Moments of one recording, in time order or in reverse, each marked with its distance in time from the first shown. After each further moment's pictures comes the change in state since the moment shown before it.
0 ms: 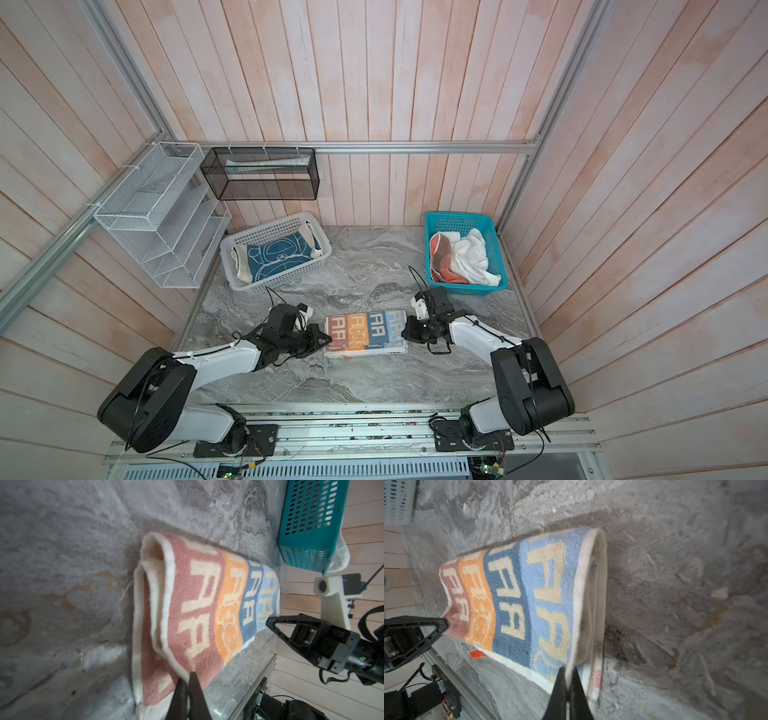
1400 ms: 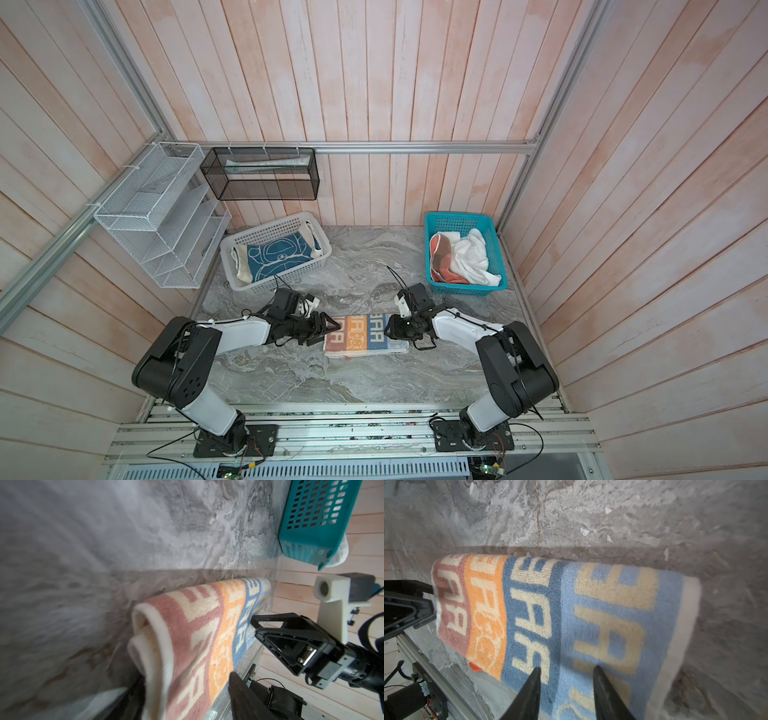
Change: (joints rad) left arm 0.089 0.279 0.225 -0.094 0.214 0.128; right arm 0.147 0.142 0.088 0.047 0.077 0.024
